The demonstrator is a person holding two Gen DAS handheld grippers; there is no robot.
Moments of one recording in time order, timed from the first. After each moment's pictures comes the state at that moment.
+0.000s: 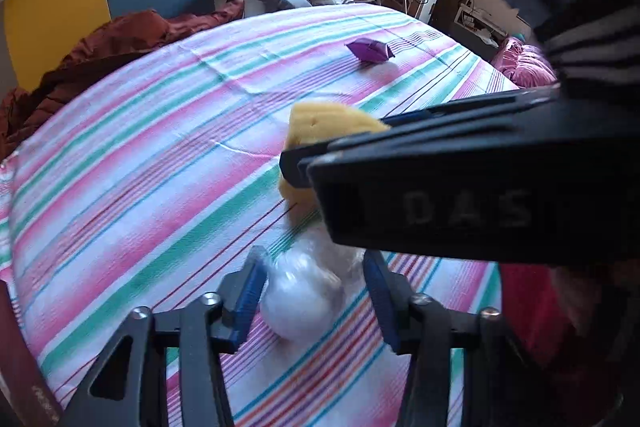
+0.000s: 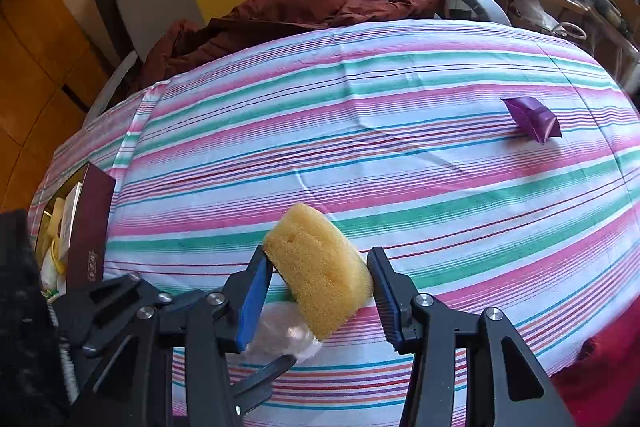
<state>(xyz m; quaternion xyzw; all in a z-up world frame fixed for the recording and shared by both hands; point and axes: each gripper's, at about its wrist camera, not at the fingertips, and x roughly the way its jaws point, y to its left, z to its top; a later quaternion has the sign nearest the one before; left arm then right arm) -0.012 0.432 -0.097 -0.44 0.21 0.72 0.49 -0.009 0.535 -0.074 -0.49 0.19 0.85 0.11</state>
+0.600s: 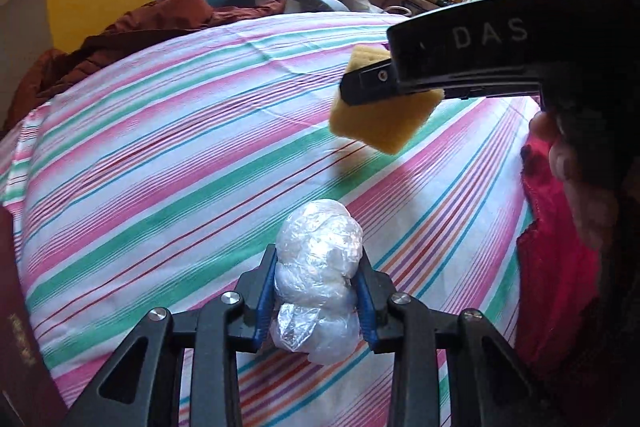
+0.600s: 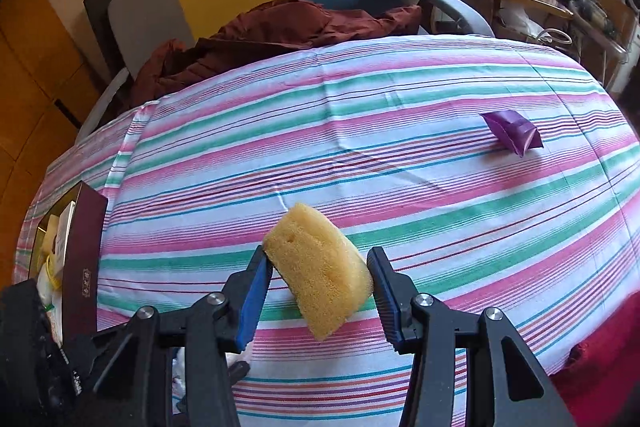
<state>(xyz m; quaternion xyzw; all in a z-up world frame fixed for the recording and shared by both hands) 0.003 0.387 -0.106 -0.44 0.17 0.76 0.44 -0.005 0.545 -0.066 -0.46 0.18 0.86 0.13</state>
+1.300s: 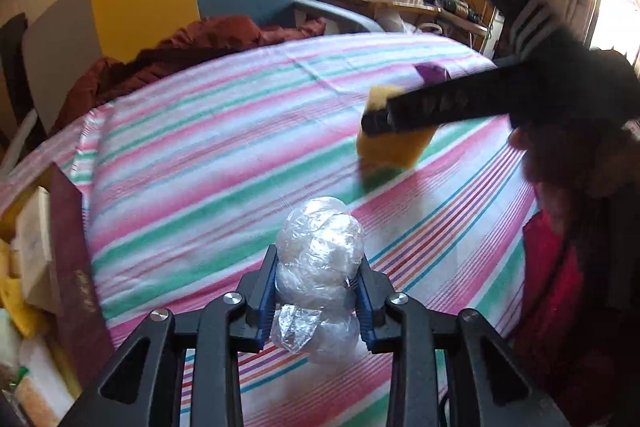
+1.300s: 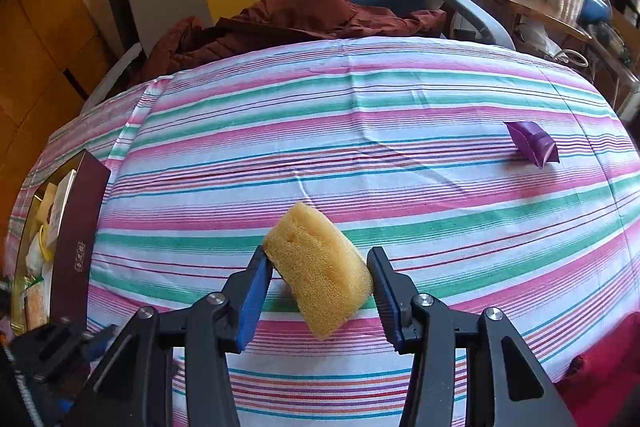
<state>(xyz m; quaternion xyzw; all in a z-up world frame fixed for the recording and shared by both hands) 0.015 0.349 -0.078 -0.40 0.18 0.81 0.38 -0.010 0.526 -0.072 -0.48 0.14 0.86 0.10</state>
